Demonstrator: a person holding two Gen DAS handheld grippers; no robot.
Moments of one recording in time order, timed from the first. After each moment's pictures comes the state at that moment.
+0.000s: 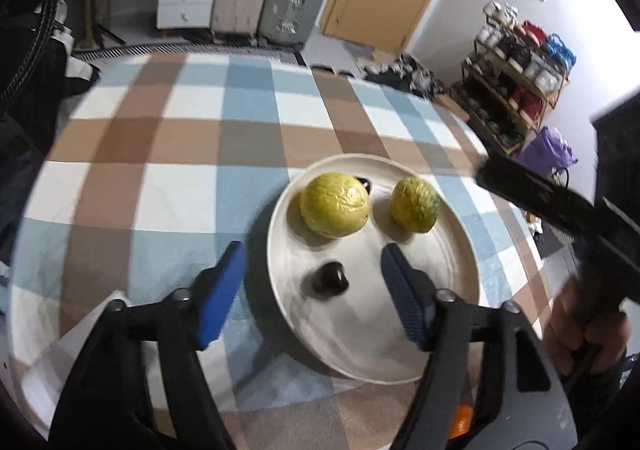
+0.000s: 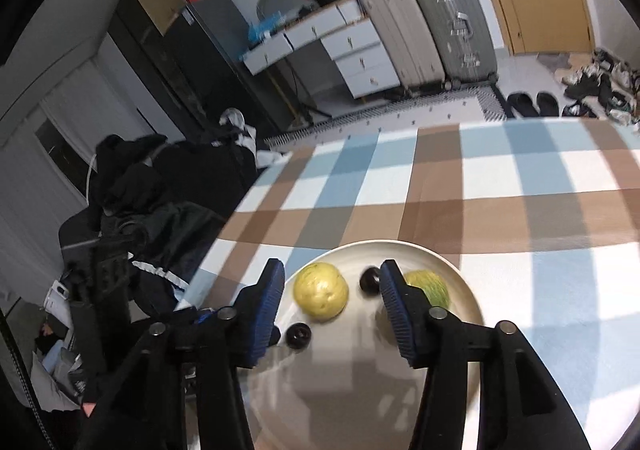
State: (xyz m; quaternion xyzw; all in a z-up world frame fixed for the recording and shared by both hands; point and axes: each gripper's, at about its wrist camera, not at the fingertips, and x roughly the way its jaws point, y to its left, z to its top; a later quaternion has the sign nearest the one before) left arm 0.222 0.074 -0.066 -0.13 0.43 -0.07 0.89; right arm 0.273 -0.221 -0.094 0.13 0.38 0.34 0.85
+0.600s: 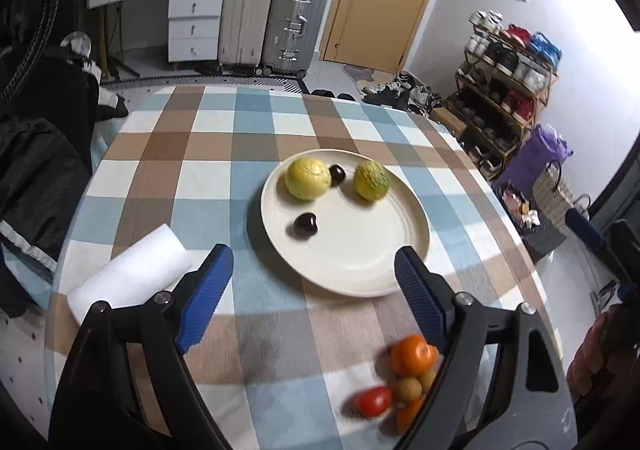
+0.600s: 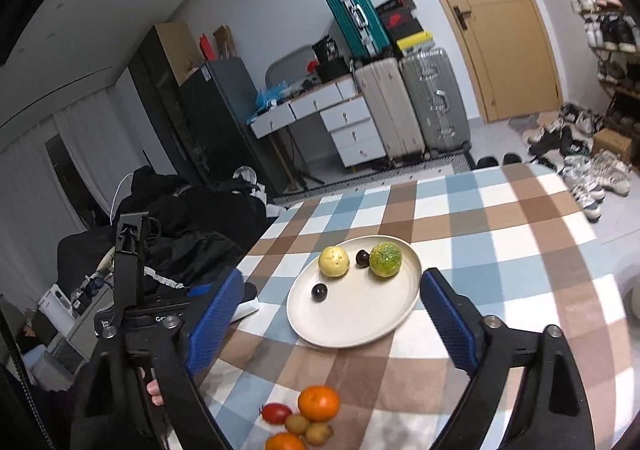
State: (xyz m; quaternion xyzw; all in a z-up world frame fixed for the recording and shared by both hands) left arm 0.101 0.049 -0.005 -0.09 0.39 -0.06 0.92; right arm 0.089 -0.318 -0.037 0.14 0.25 0.30 0.91
